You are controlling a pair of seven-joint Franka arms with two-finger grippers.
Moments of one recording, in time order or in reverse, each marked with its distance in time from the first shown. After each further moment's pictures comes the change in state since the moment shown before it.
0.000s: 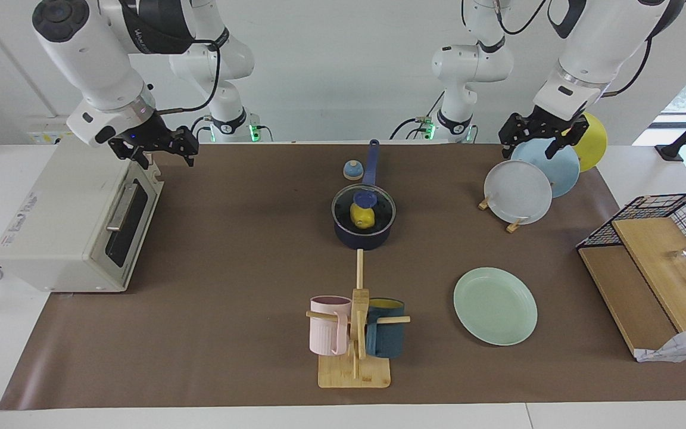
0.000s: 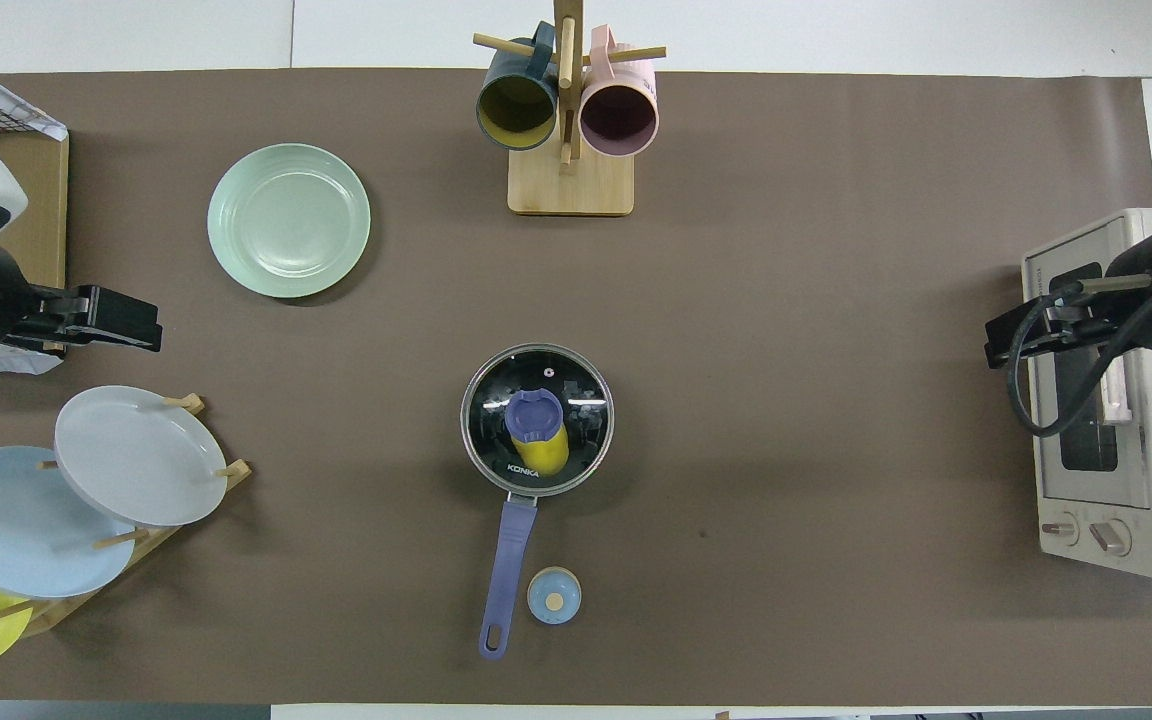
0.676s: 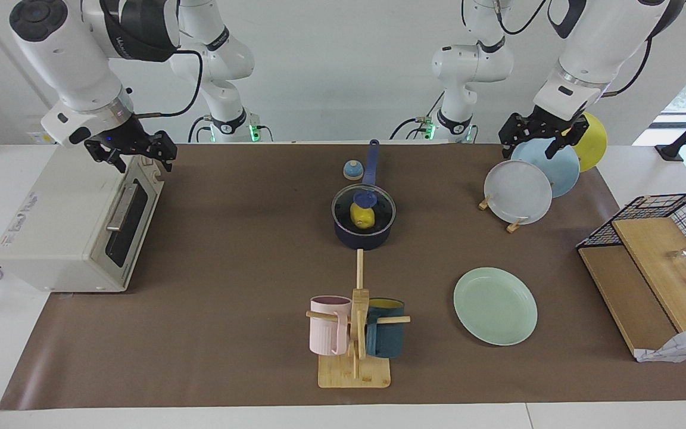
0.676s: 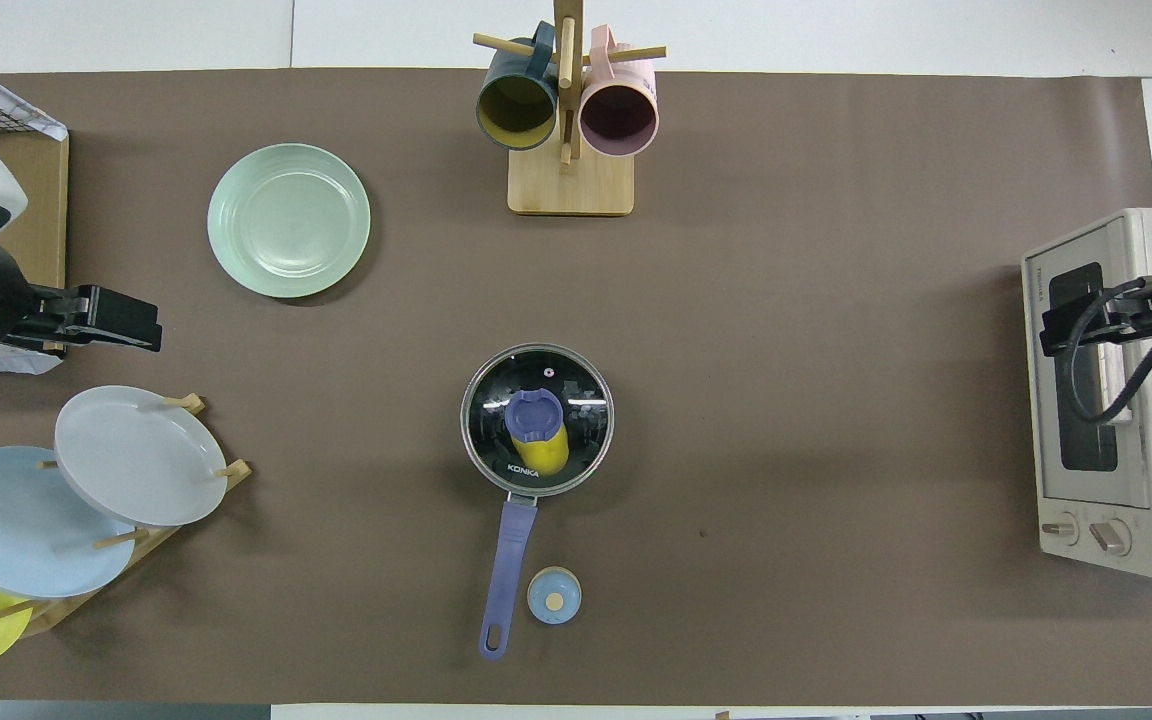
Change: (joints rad) left arm 0.000 0.000 0.000 0.000 0.000 0.000 0.000; right arm -0.037 -0.004 -0.037 -0.012 -0.050 0.054 -0.057
